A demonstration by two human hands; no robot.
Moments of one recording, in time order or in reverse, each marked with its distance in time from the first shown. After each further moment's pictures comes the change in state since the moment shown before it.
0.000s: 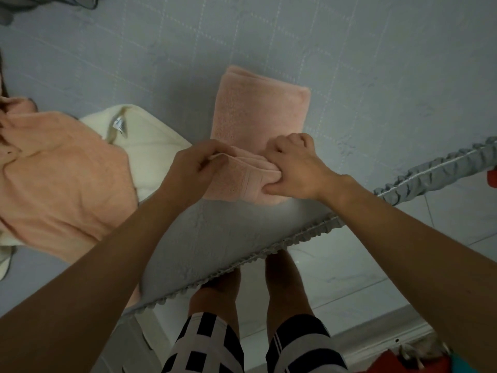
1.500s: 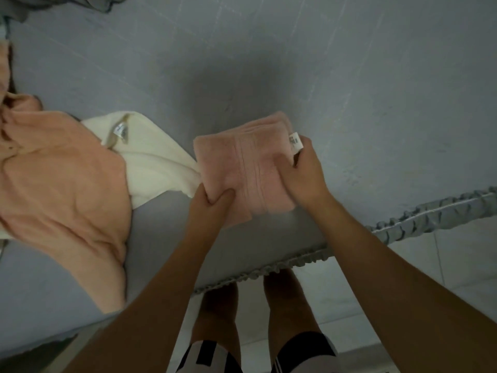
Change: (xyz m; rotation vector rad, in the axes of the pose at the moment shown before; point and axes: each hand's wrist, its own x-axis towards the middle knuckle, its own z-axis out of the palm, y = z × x) left_hand -0.022 -0.012 0.083 -0.414 0.314 -0.625; right_hand 0.031 0.014 0.008 0.893 0.328 0.530
